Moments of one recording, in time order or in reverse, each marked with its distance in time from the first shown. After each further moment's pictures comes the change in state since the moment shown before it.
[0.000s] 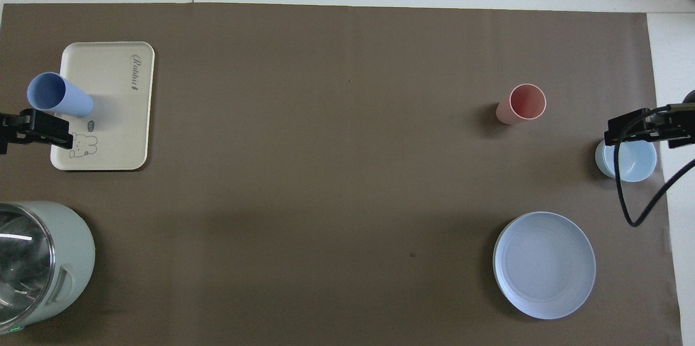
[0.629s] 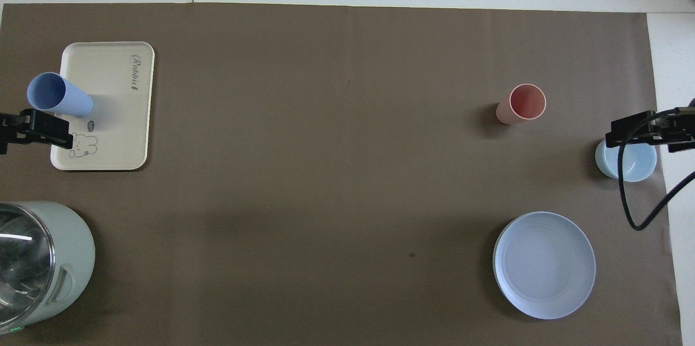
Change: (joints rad) left arm 0.000 0.000 0.000 0.000 0.000 0.000 0.000; right arm -0.013 -0.023 -0.004 -0.026 0.030 -0.006 0.012
